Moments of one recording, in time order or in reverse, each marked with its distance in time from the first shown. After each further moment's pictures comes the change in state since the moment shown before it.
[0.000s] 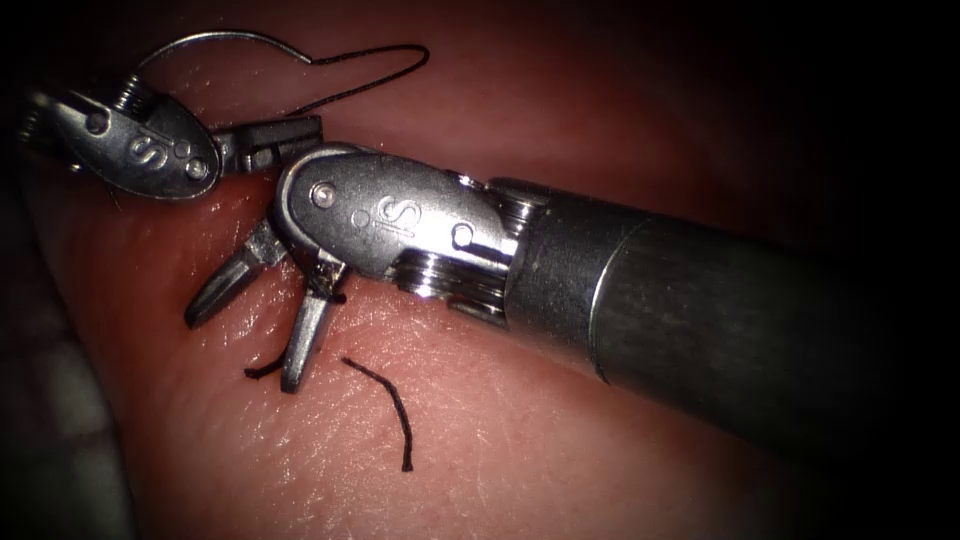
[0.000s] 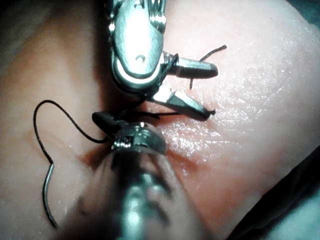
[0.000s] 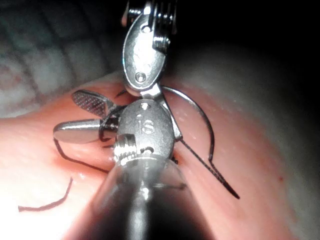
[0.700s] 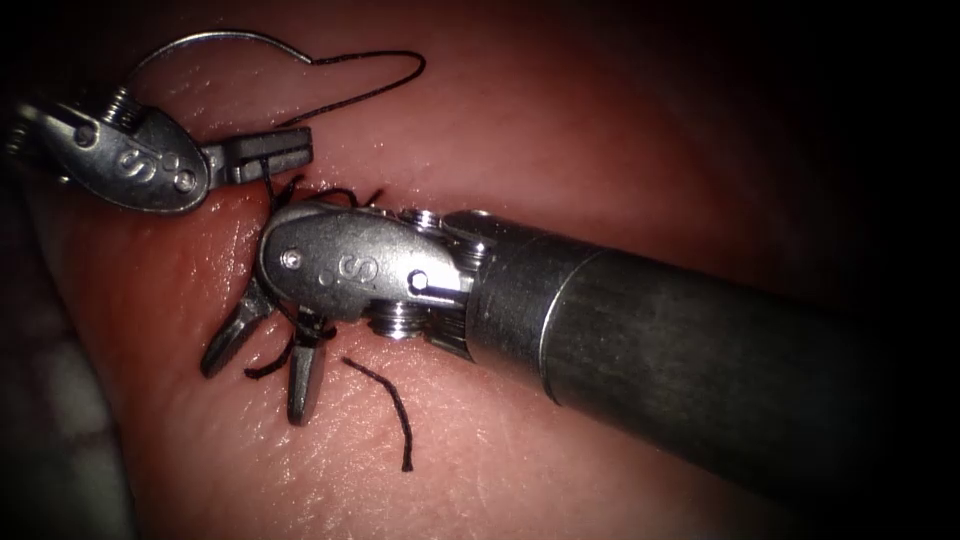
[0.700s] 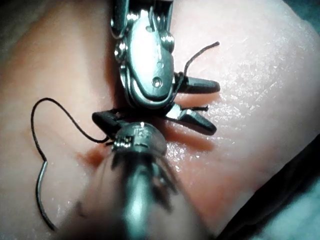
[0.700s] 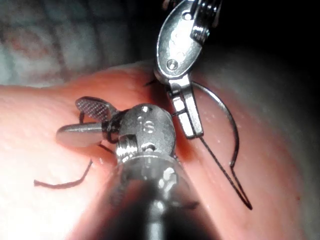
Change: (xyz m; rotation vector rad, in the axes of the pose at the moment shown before) right arm -0.003 0.000 0.003 0.064 -0.172 0.020; left arm 0.000 0.001 -0.001 0.002 0.001 0.006
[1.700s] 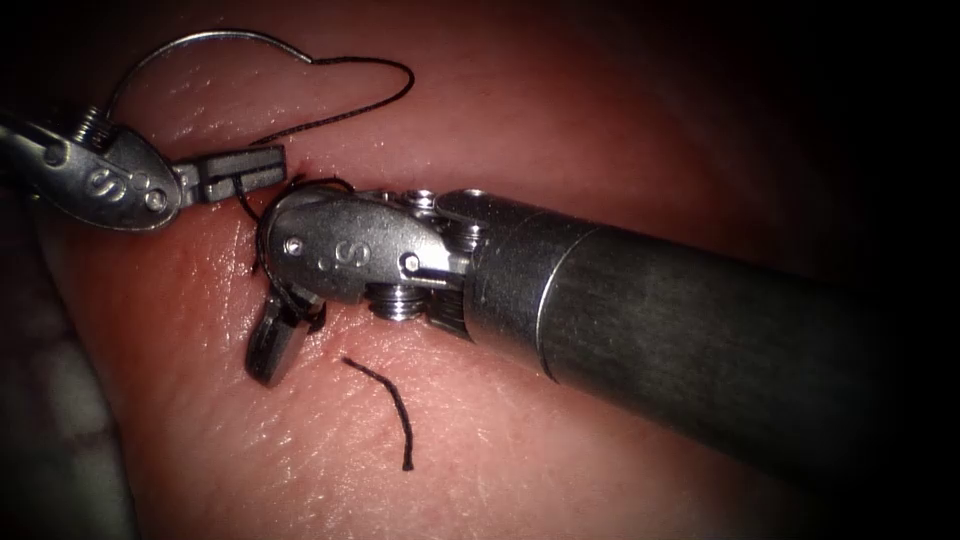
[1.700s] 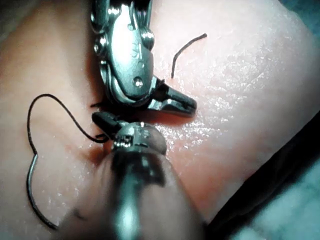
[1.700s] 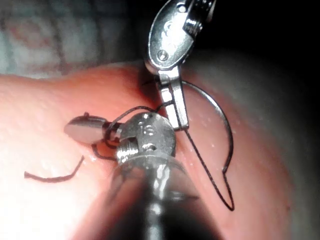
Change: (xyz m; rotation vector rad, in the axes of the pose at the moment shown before) right arm -0.001 0.000 -0.001 -0.023 -0.078 0.041; left arm -0.001 0.000 -0.001 -0.003 -0.001 0.014
